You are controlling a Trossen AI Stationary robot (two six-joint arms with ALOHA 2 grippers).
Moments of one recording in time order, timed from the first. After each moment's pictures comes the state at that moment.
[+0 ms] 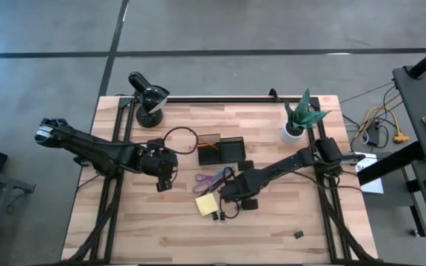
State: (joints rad) left arm -0.28 1.20 1.00 -0.91 -0.38 -0.41; right arm 0.30 2.03 1.46 -1.08 0.24 0.27
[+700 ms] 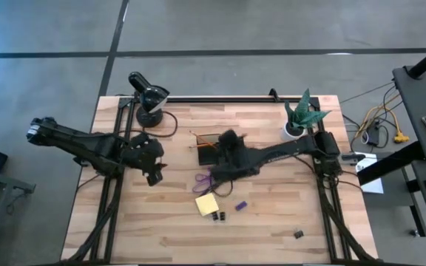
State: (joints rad) left arm -0.28 1.01 1.00 -1.01 -0.38 -0.62; right arm 0.16 2.03 1.75 -1.32 0.90 -0.39
